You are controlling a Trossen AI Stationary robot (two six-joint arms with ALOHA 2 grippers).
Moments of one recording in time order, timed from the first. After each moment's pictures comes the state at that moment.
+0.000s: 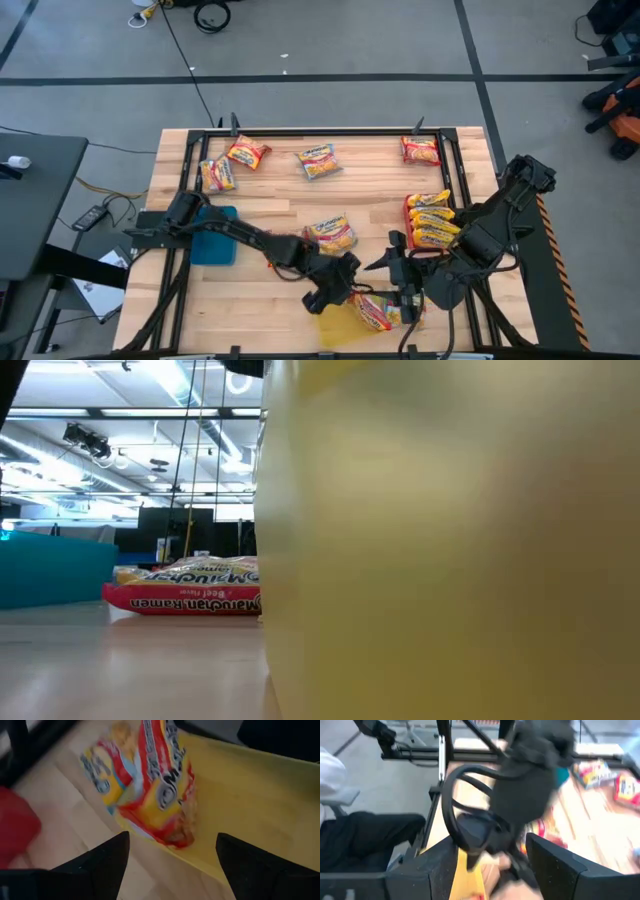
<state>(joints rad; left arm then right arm) -0.37 2.06 1.60 -0.30 0.09 0.50 0.75 1.48 1.49 -0.69 0.58 0.43</state>
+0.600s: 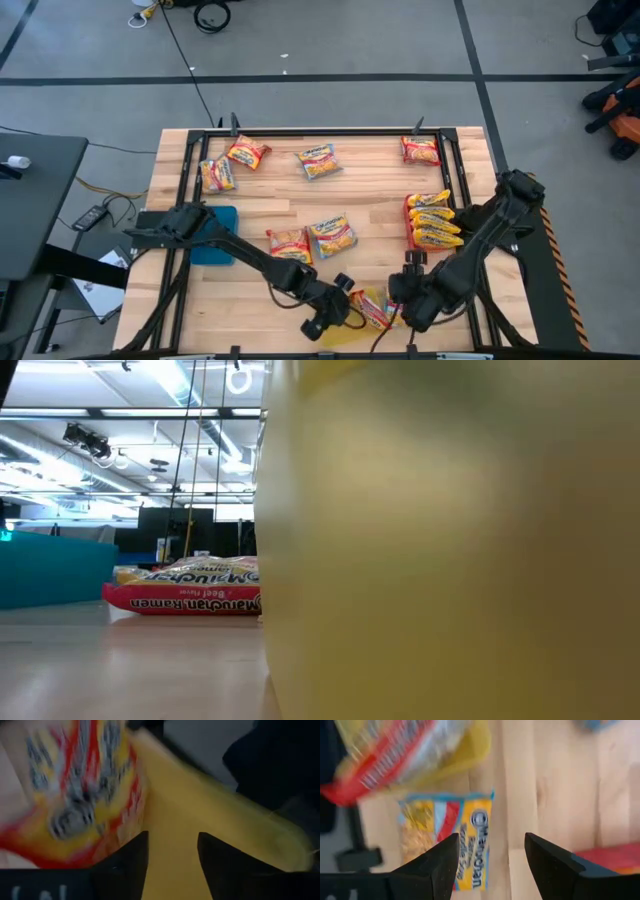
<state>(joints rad) -0.45 2.15 1.59 -0.19 0.05 0.19 0.81 1.66 1.31 -1.10 0.22 0.91</state>
